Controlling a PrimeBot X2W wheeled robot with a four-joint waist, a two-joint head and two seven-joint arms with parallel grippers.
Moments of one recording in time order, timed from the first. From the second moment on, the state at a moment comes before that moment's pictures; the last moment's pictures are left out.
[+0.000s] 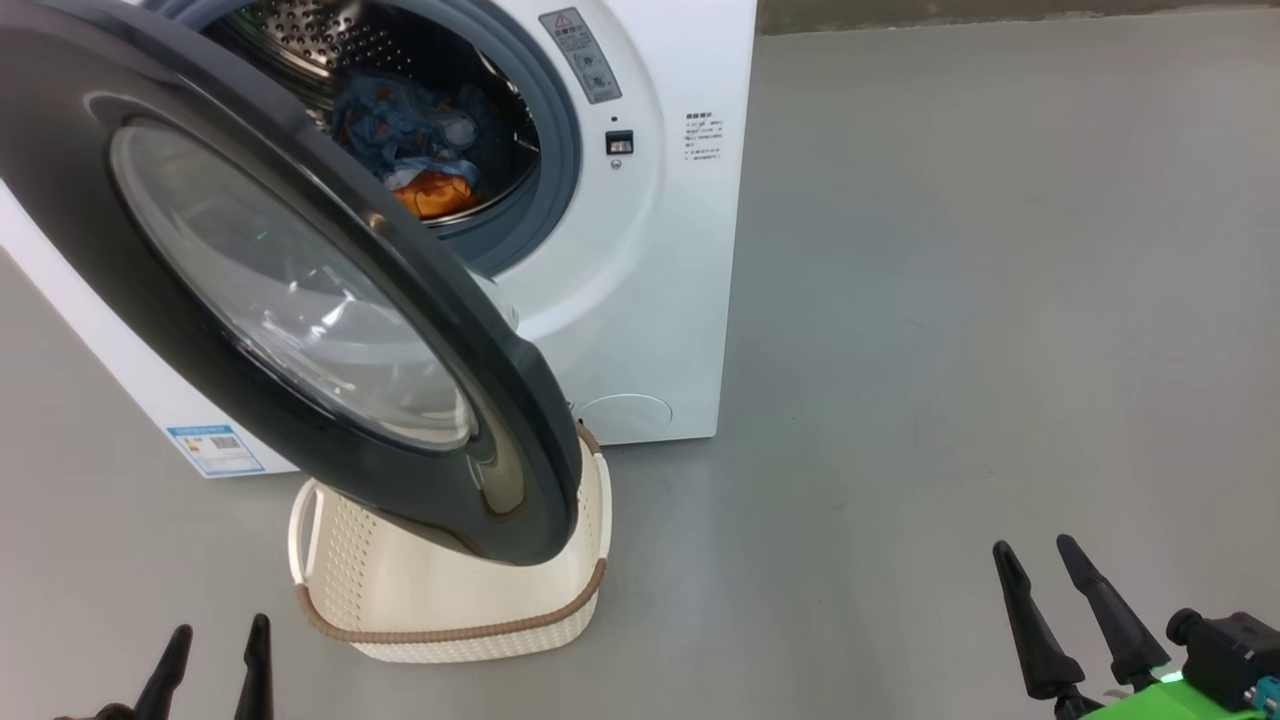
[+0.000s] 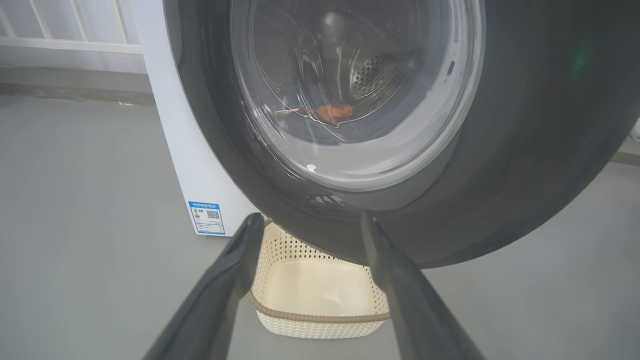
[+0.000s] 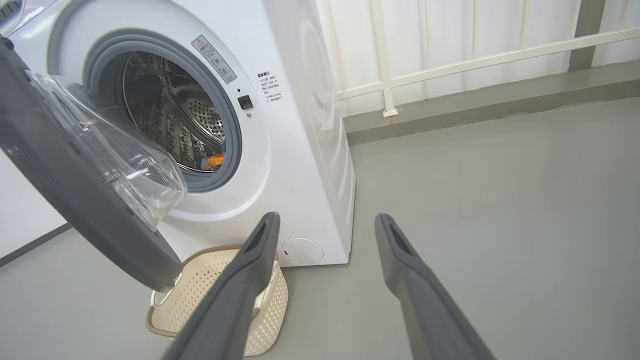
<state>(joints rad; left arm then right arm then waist) 0.10 0.23 -0.04 0.17 -0.44 -0.13 -0.25 0.06 -0.24 0.08 0.14 0.50 0.13 -0.26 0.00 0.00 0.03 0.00</state>
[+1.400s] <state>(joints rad) 0.12 0.17 -0.08 0.10 -0.42 -0.13 -0.25 -0.33 -0.17 0.70 0.10 0.64 0.13 -0.26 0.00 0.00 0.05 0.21</state>
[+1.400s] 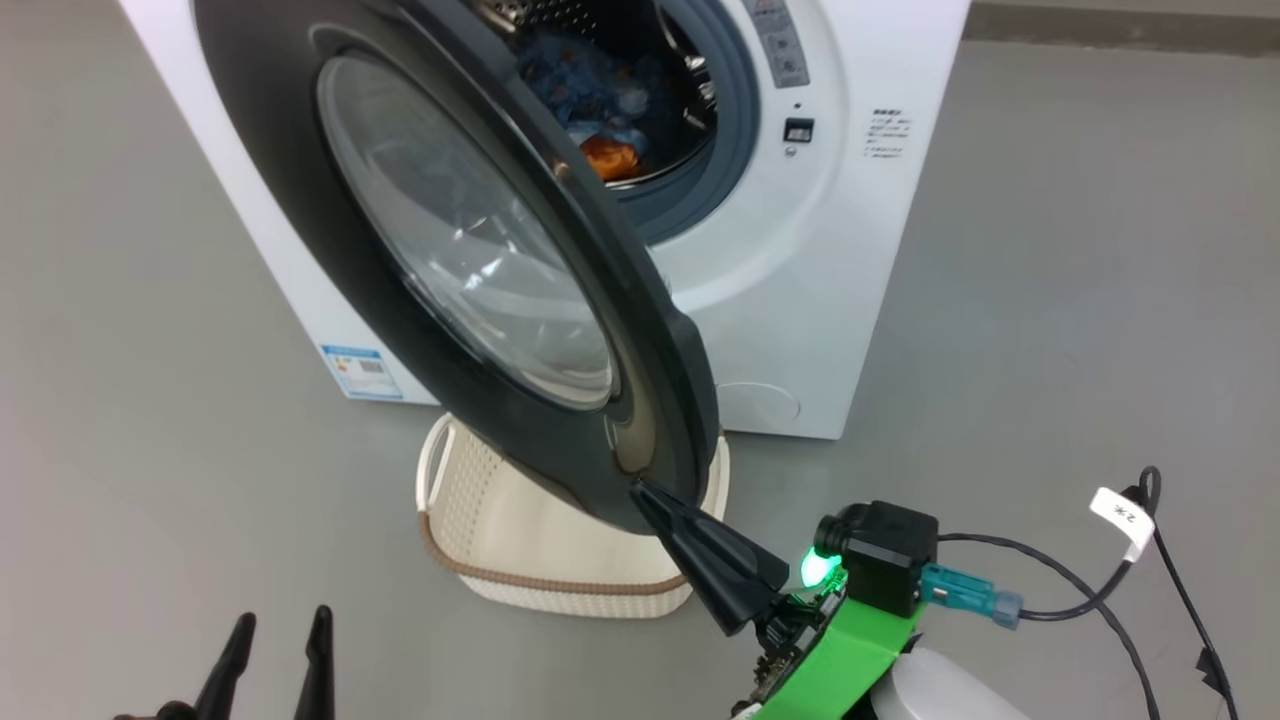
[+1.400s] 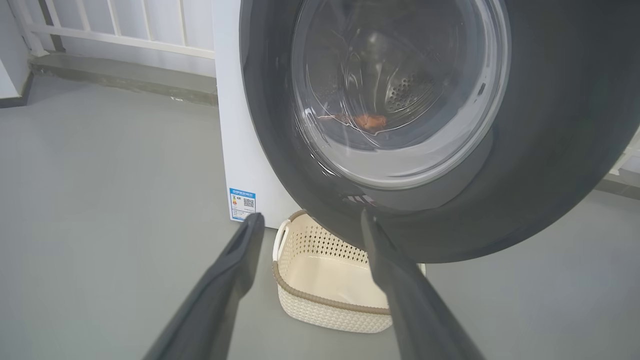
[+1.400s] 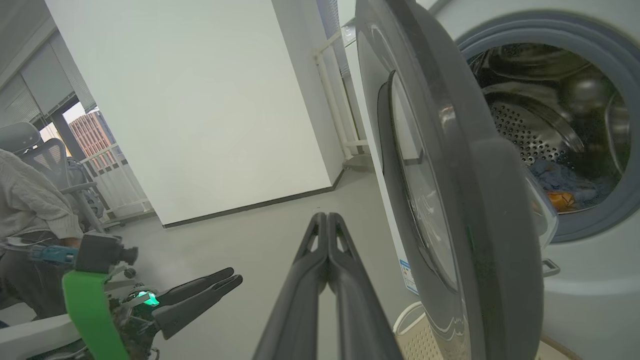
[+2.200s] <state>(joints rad) 0.05 0.14 -0.11 0.09 -0.43 -0.13 -0.25 -0.45 -0.14 0.60 0.36 0.66 0.13 -0.26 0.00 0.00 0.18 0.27</state>
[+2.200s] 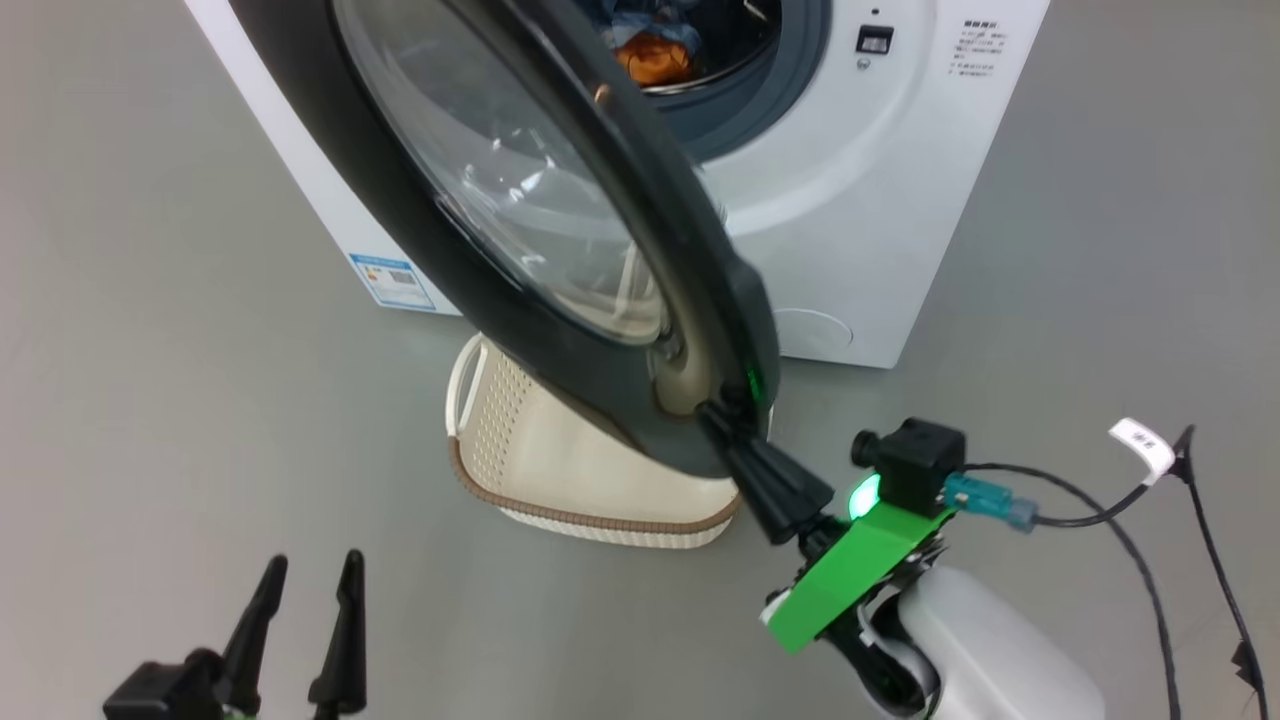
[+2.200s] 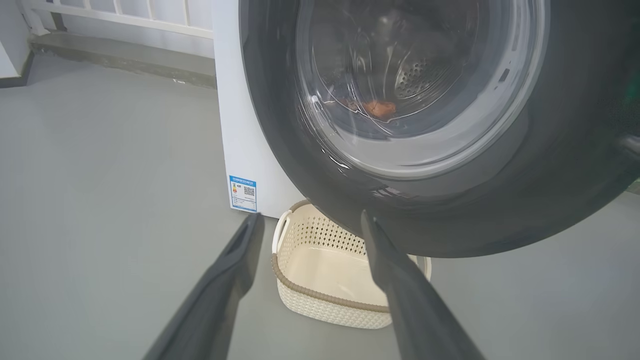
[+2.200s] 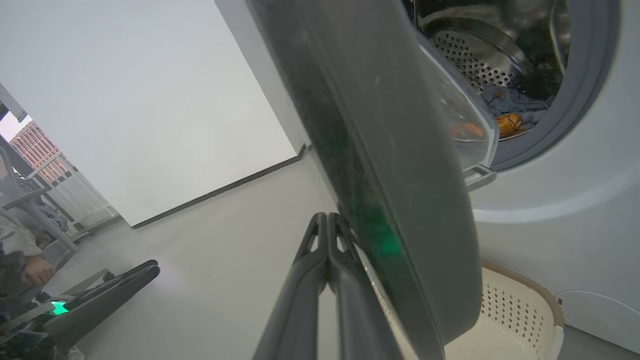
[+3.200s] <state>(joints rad) -0.16 0.07 -0.19 0.02 -0.44 -0.13 -0.26 -0.86 -0.18 0.18 0.50 0.53 0.13 -0.26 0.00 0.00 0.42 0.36</state>
